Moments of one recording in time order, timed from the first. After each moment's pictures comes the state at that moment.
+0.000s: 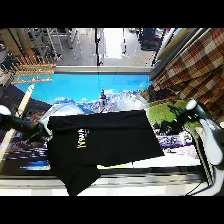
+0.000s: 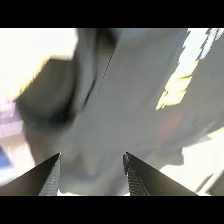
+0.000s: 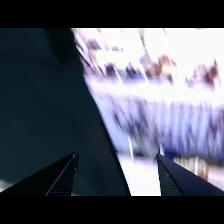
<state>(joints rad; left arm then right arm) 0.40 -1.57 1.22 1.08 -1.56 -1.31 -0.35 -1.71 1.36 -1.19 1.51 1.26</state>
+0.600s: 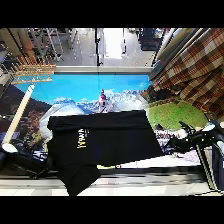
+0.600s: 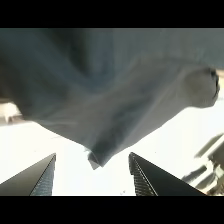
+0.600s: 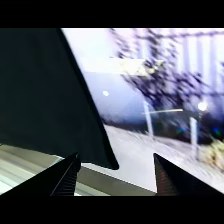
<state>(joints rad) 0.36 -1.15 0.53 1.03 -1.43 -1.25 -0.57 -1.55 0.98 -1.03 1.40 0.96</state>
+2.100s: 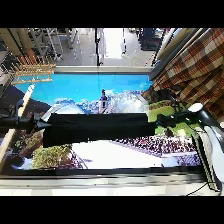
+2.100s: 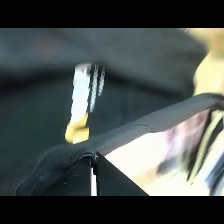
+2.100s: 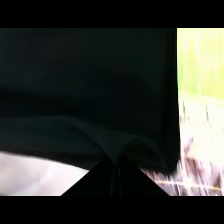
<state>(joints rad) 0.44 -1.51 1.21 0.66 -1.38 -1.20 -0.25 -1.58 1.29 -0.90 1.21 1.21</state>
